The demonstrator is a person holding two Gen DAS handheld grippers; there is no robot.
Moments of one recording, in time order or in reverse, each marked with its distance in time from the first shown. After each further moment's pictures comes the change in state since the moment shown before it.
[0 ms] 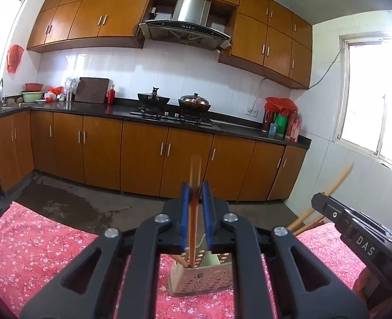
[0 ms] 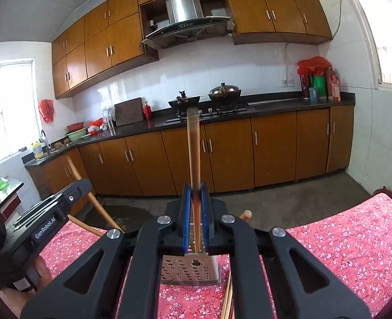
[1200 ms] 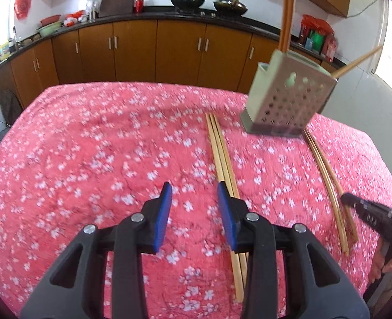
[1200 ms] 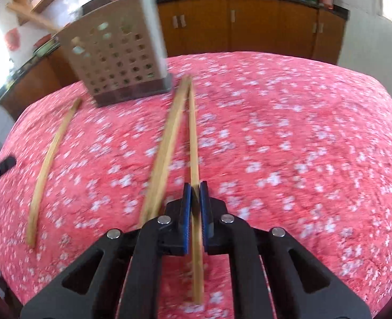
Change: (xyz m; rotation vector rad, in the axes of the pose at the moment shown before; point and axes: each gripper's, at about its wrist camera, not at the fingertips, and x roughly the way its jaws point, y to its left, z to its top) left arm -0.051 0.094 -0.182 -0.024 0.525 0.144; right arm 0.018 -0.054 -0.208 0.031 0.606 -0.153
